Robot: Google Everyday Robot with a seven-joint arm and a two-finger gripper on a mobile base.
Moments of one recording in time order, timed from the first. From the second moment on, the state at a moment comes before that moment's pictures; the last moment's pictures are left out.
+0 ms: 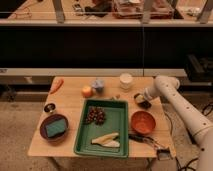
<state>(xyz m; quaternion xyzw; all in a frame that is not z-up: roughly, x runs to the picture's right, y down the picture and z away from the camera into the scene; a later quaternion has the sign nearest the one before) 0.238 0.070 0.945 0.05 -0.25 -0.80 0.54</state>
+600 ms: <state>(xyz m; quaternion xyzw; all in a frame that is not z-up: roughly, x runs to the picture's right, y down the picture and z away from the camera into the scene) 0.245 0.092 0.915 0.08 -0.25 -0.82 0.50</state>
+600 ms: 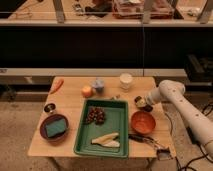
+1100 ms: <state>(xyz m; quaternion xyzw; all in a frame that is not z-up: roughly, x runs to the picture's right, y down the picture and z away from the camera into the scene) 0.308 0.080 0.921 0.05 -0.21 -0.82 0.53</state>
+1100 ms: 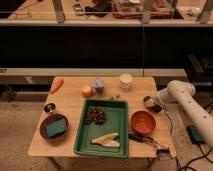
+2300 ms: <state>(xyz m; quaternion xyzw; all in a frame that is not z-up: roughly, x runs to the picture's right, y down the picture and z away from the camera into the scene) 0.225 0.041 0.973 0.06 -0.25 -0.83 0.50</state>
